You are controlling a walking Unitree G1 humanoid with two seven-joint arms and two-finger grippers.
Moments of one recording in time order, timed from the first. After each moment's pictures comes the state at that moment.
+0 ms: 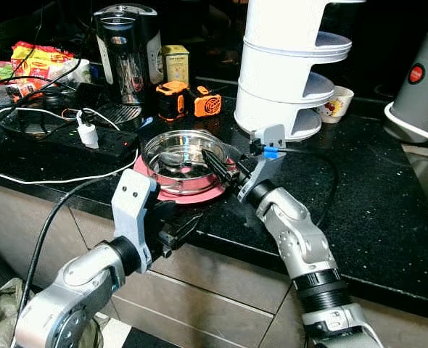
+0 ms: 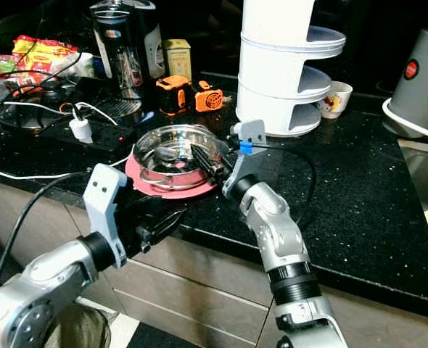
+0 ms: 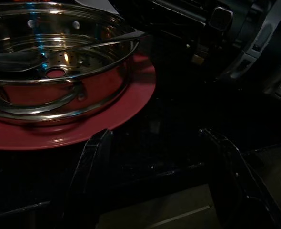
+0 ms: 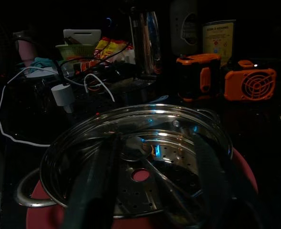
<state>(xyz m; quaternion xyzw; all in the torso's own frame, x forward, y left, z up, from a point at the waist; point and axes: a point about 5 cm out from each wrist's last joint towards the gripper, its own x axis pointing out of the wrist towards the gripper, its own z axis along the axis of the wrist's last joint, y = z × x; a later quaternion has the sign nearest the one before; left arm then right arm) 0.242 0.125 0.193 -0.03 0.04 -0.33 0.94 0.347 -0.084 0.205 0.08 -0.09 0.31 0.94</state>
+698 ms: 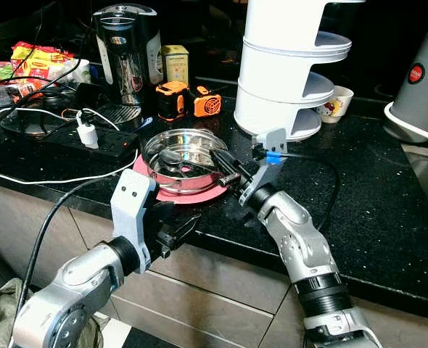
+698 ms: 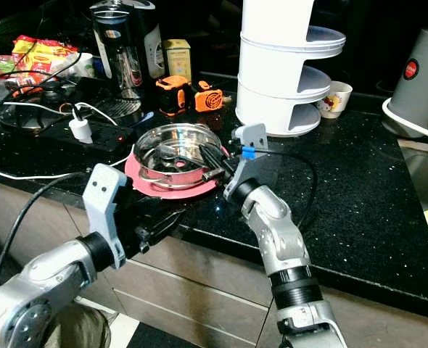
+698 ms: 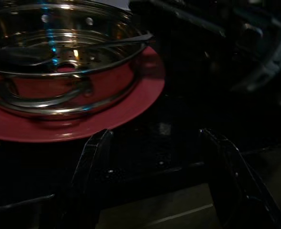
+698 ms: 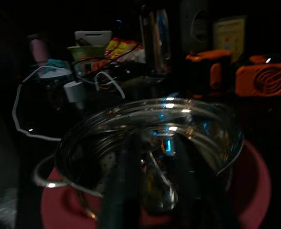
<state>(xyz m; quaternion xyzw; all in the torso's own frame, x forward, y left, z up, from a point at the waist) 0.243 0.129 0.193 -0.03 0.04 -0.32 0.95 0.340 -0.087 0.194 0.10 -0.09 0.33 0.94</state>
